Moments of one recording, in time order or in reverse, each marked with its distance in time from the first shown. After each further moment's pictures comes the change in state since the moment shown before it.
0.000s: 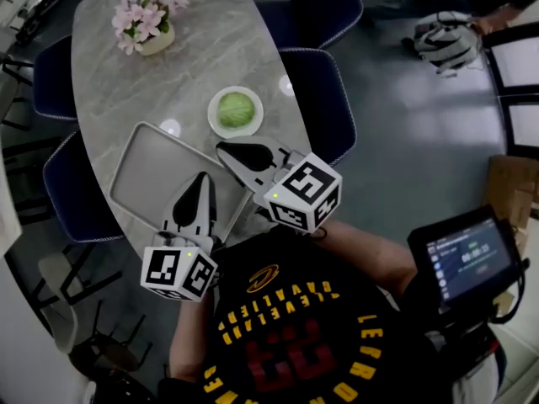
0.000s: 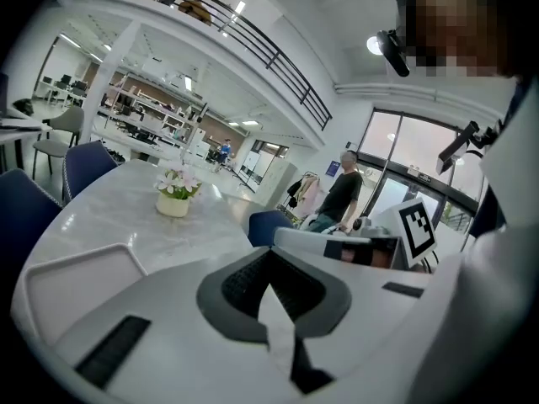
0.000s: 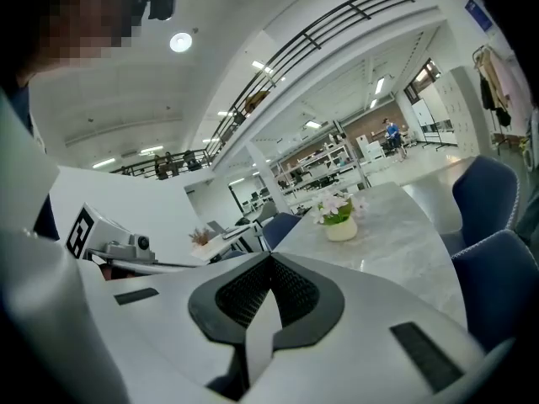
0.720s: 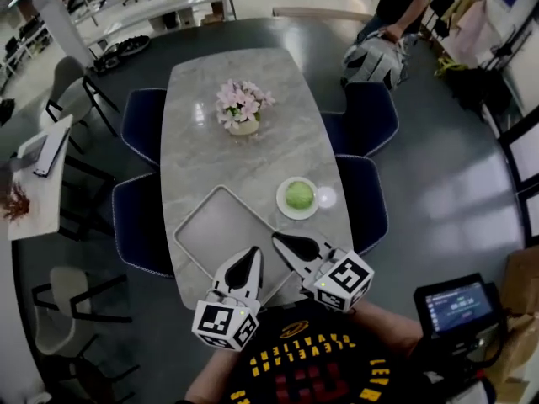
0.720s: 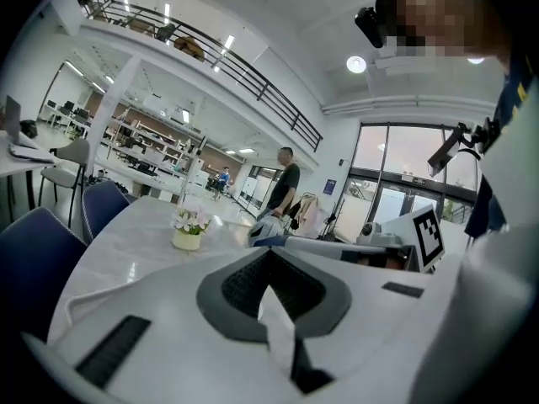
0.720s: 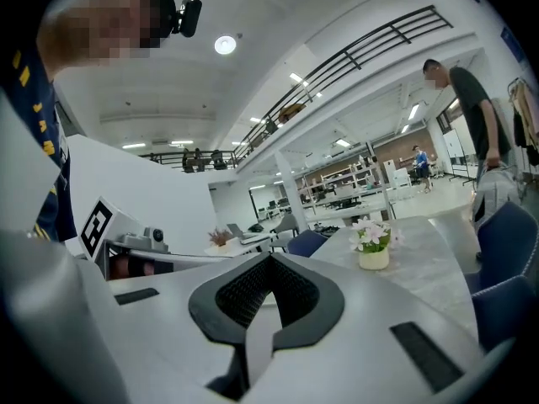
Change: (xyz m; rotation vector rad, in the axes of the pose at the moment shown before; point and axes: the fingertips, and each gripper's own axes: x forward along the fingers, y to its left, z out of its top) left arm -0.077 0.006 0.025 0.083 -0.169 0.017; right arm -0.002 0.093 0.015 -0.167 -0.072 0.107
